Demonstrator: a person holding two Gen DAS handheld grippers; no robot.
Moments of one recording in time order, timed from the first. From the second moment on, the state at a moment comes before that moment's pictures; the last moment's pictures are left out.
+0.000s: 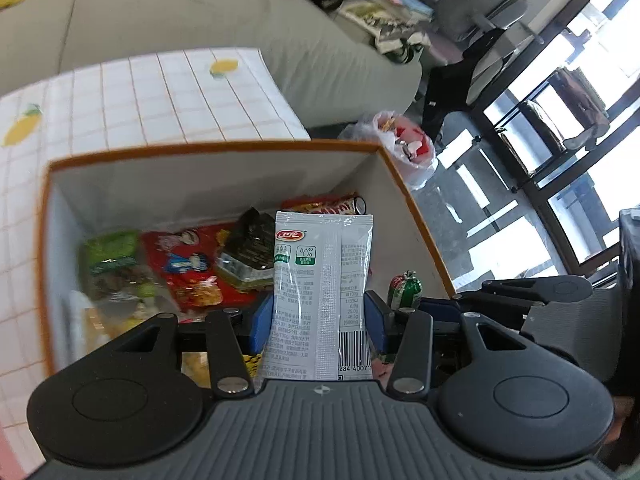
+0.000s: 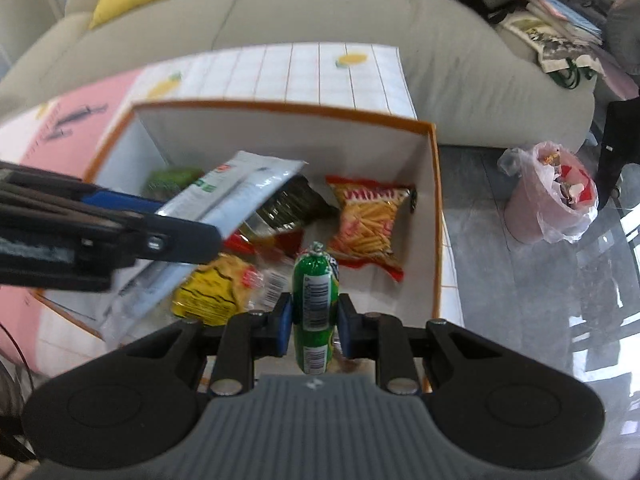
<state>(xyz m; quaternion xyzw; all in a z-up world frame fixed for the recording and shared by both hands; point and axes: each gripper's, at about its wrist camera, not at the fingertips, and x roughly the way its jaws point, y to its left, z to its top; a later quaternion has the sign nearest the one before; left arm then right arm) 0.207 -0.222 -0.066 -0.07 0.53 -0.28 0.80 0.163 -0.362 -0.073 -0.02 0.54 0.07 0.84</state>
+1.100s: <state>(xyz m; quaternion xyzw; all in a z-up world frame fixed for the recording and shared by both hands) 0.208 -0.234 -0.078 -0.04 0.55 -0.28 0.79 0.165 -0.360 -0.082 -0.05 0.53 0.06 0.84</state>
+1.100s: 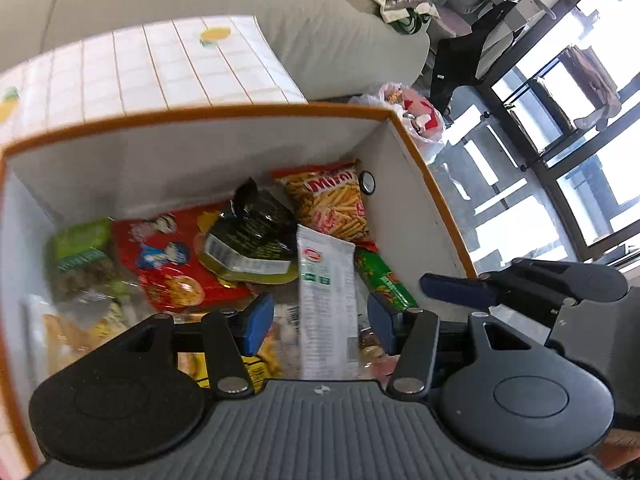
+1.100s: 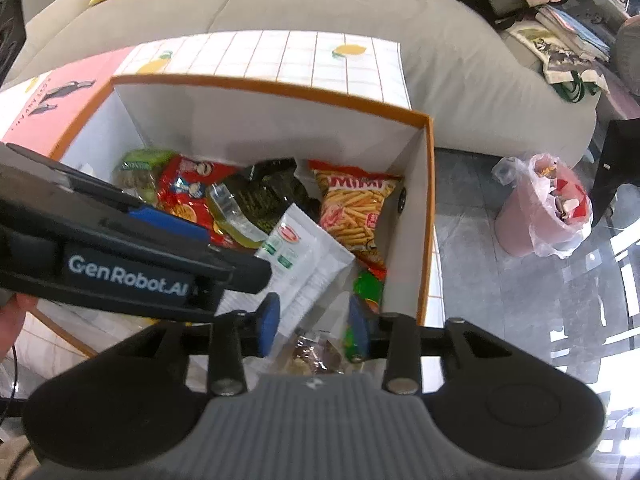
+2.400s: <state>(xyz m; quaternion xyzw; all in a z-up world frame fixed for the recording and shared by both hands) -0.036 0.009 0.117 0.11 0.21 -0.01 0.97 -0.043 -0.150 0.093 0.04 0.23 0.03 0.97</state>
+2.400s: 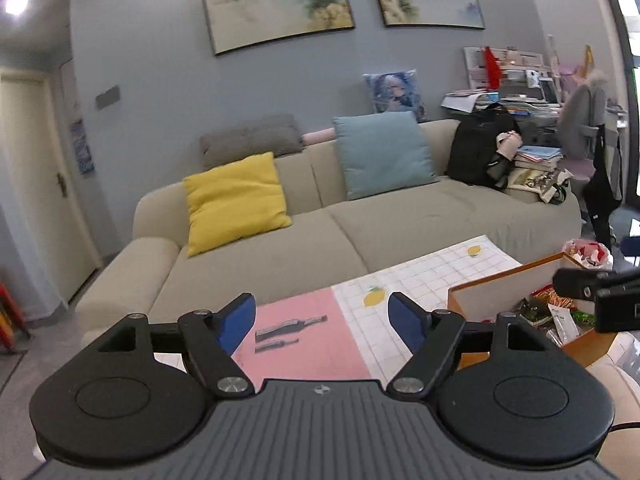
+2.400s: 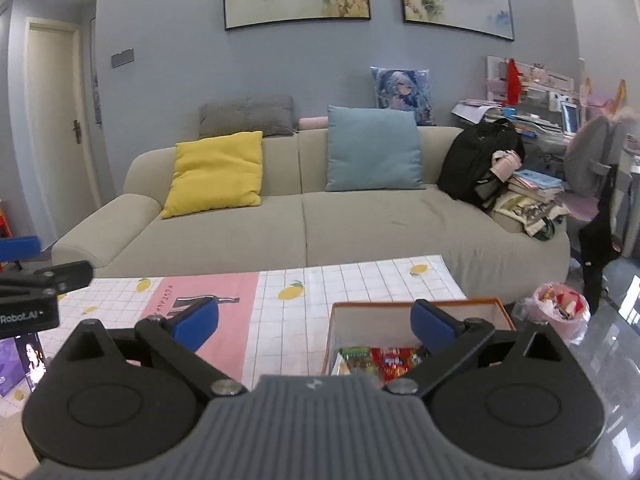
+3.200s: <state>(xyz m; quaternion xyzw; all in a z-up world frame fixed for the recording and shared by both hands) -0.068 0.044 0.039 0.03 0.34 0.06 0.94 -0.079 -0.112 0.030 0.04 0.31 0.02 0.95</state>
